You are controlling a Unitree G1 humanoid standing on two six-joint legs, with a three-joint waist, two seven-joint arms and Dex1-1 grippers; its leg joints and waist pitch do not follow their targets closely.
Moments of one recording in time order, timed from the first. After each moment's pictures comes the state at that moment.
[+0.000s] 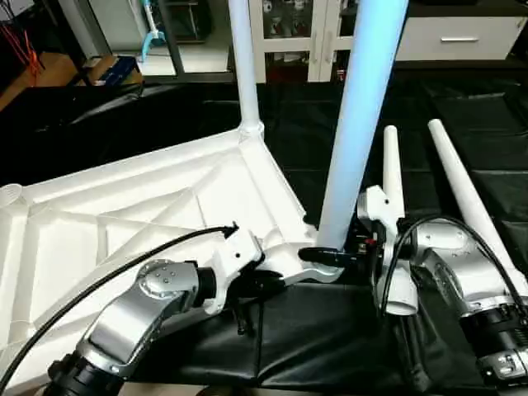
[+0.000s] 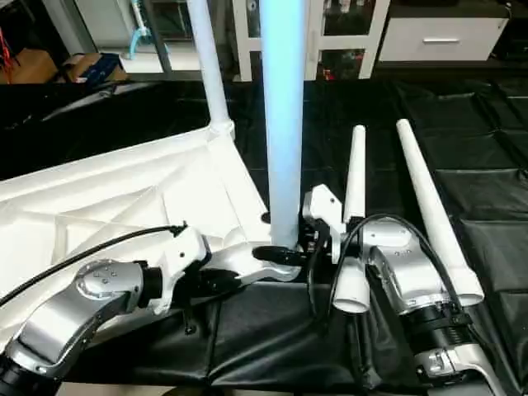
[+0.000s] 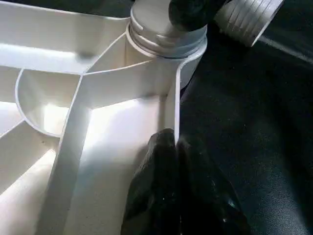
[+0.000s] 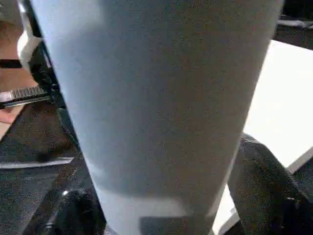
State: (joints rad) left arm -0.24 0.45 -0.37 -0.18 -0.20 0.58 -0.85; right arm -0.45 -0.45 0.16 0.34 0.30 0.07 1.26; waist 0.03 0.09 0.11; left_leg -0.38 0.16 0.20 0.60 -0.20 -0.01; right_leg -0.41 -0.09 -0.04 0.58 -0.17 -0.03
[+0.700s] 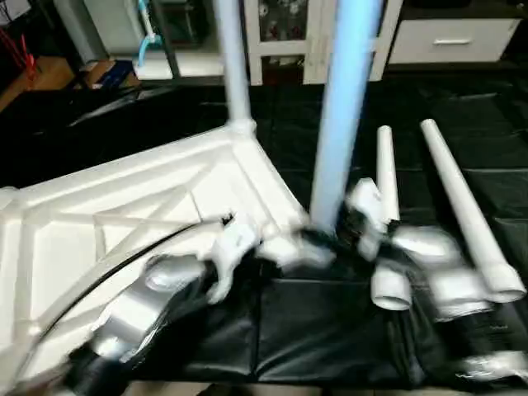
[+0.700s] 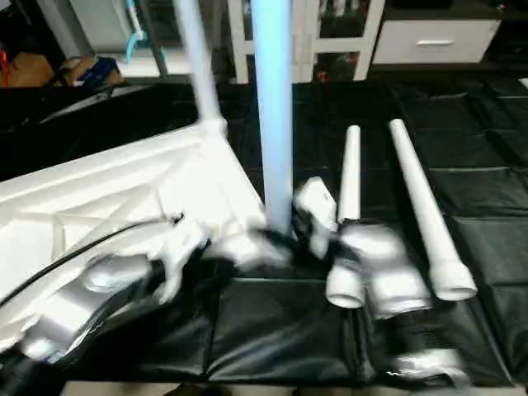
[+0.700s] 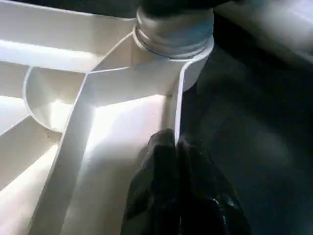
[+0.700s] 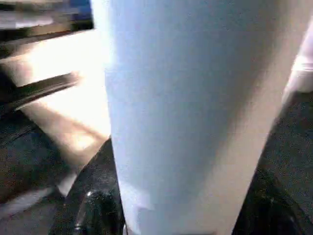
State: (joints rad) left arm -0.32 0.33 -0.33 -0.07 -0.15 0.64 -0.68; right arm -0.44 -0.27 0.11 0.39 0.19 0.05 0.81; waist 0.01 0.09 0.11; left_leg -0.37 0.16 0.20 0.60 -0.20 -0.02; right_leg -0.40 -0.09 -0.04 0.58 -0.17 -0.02
